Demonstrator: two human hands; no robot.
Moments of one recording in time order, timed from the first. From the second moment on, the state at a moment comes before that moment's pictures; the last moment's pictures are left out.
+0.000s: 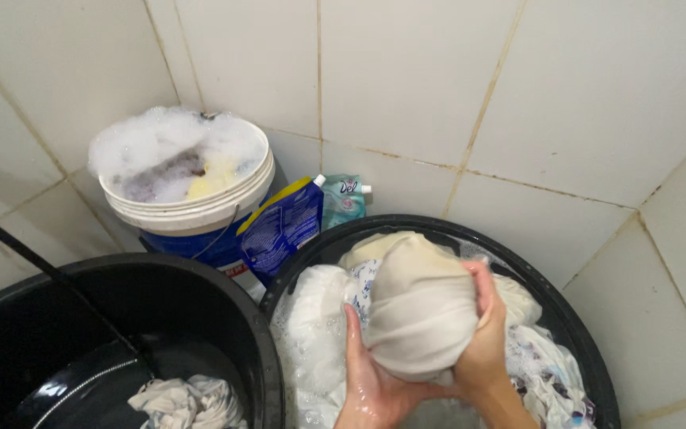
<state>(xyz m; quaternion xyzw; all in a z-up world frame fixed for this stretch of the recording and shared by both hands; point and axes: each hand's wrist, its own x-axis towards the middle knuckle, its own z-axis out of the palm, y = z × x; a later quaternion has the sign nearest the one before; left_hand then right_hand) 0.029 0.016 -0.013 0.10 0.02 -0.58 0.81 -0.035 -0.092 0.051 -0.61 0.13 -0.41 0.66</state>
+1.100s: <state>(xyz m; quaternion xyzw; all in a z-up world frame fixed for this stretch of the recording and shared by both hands) 0.058 0.000 -0.011 0.42 0.14 -0.39 0.81 -0.037 -0.128 0.022 -0.45 0.28 -0.29 0.80</state>
